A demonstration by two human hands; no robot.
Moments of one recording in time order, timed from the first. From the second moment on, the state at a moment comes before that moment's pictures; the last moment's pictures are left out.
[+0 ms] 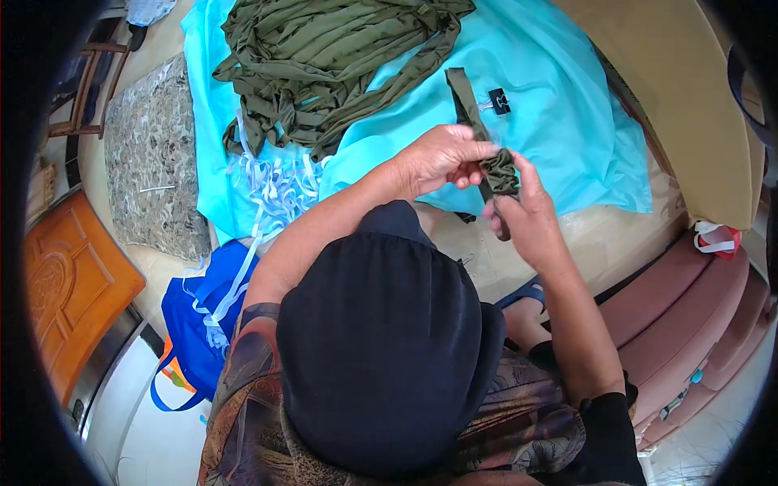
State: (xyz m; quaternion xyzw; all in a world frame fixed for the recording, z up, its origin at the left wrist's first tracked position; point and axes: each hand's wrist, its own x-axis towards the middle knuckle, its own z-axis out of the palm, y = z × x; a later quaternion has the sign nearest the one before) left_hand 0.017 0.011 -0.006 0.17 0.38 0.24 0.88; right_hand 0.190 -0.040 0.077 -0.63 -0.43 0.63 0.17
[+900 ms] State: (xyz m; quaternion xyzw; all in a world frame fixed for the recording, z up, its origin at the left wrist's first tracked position) left_hand 0.016 0.034 -0.051 0.31 0.58 0.20 0.73; right_hand 0.190 -0.016 0.082 -0.51 -0.24 0.75 0.35
